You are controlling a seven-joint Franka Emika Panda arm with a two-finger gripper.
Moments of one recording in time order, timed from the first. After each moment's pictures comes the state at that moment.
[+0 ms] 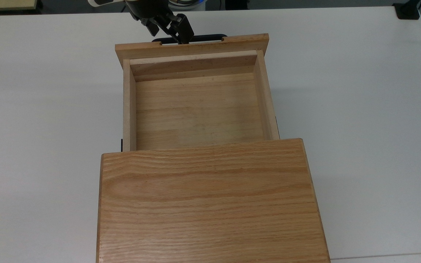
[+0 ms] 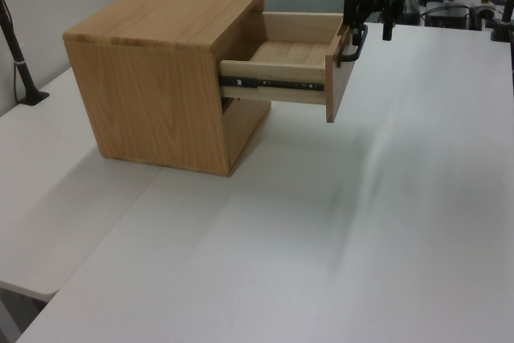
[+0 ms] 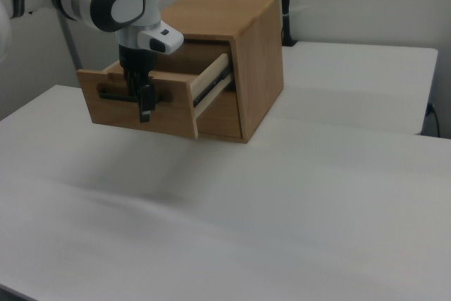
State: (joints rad) arm -0.10 0.11 0.05 -1.60 0.21 1.62 0.52
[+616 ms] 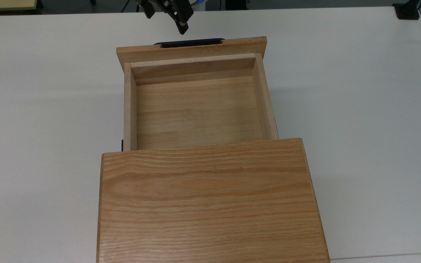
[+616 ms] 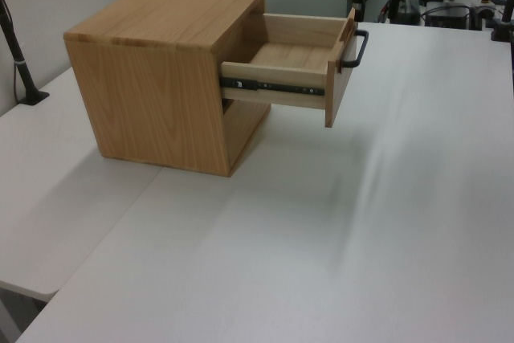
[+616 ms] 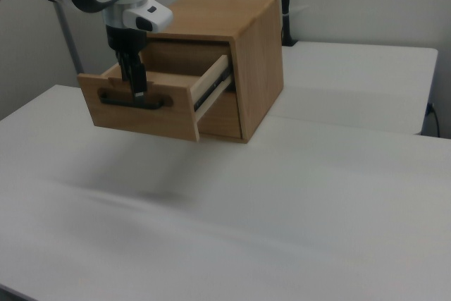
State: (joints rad) arm -0.10 0.03 0.05 -1.58 0.21 1.62 0.55
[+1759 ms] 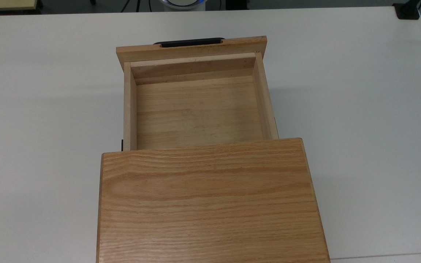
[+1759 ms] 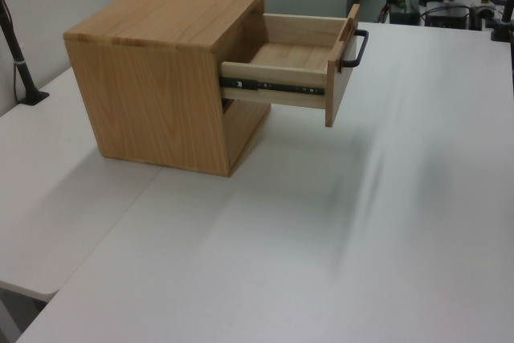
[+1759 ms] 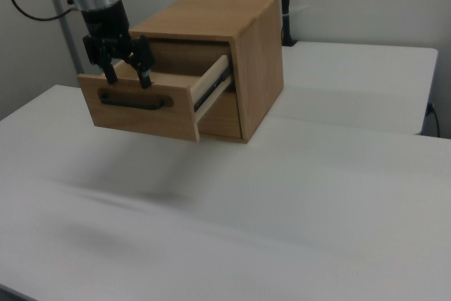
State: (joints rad) arm -0.05 -0.08 0.05 -1.62 -0.05 1.58 0.01
